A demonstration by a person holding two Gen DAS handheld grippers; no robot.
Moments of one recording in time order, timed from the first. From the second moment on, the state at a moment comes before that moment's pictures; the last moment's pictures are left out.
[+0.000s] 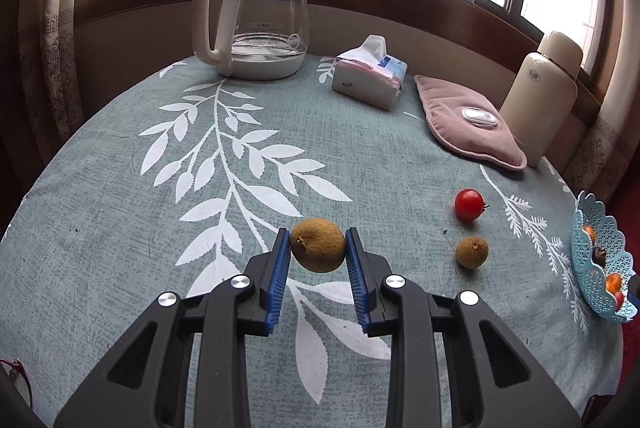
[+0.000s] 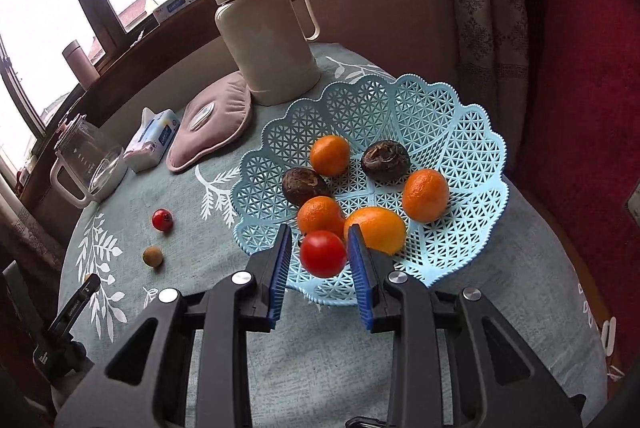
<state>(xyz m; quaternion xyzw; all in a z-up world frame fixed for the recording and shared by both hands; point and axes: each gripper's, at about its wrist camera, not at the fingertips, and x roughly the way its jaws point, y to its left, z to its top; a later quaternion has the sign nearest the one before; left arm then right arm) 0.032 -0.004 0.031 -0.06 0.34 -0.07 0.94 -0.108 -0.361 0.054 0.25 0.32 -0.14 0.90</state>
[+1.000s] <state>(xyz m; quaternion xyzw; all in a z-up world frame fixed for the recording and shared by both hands) -0.002 -0.139 0.059 -0.06 0.39 -0.31 0.86 -0.138 -0.389 0.065 0.21 0.26 -0.19 0.92</state>
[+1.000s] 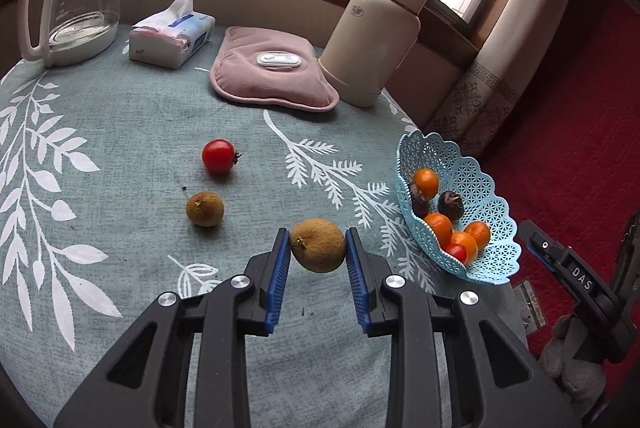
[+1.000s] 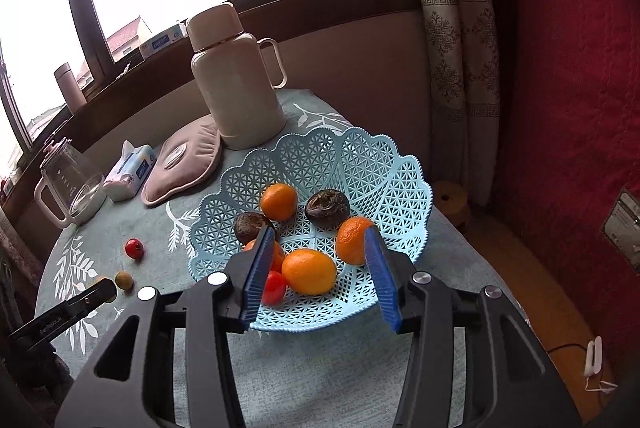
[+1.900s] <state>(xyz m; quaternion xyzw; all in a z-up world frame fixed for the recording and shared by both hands) 0.003 -0.247 0.062 0.01 0.38 -0.36 0.85 -0.149 -0.419 0.064 0.26 0.23 -0.20 0.91</state>
